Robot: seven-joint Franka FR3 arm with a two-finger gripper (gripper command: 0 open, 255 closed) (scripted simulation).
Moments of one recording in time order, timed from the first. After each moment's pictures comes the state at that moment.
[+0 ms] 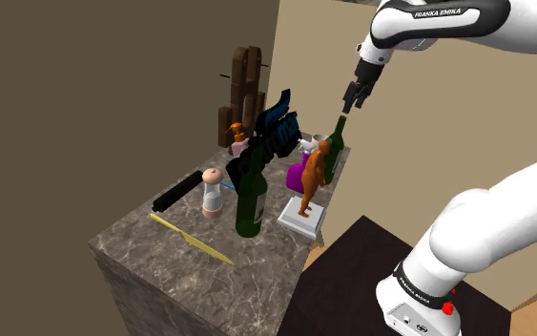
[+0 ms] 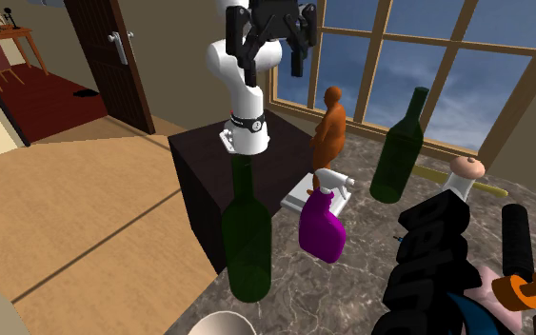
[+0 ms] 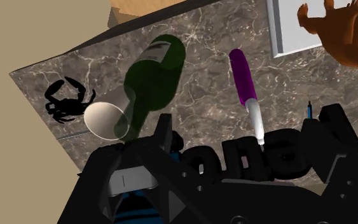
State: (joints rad) arm -0.05 -0.39 -0.31 -2.14 -0.12 1.85 -0.36
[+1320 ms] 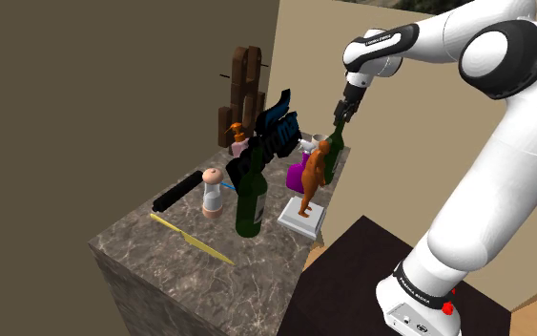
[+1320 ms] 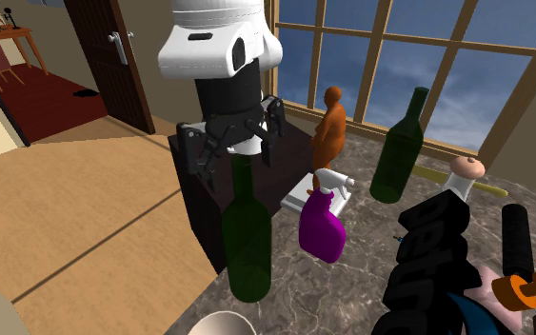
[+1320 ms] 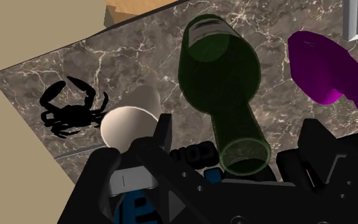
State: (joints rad) arm -0.09 0.06 -0.48 -1.93 0.10 2.00 -0.64
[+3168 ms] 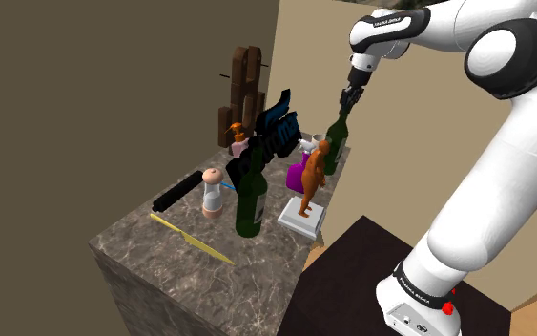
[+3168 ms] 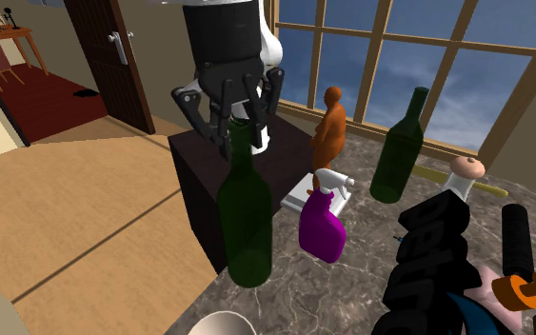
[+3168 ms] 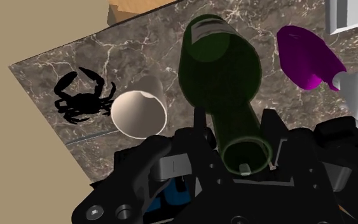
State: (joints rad) arm -0.09 0.04 -0.48 -1.81 0.08 1.86 -0.63
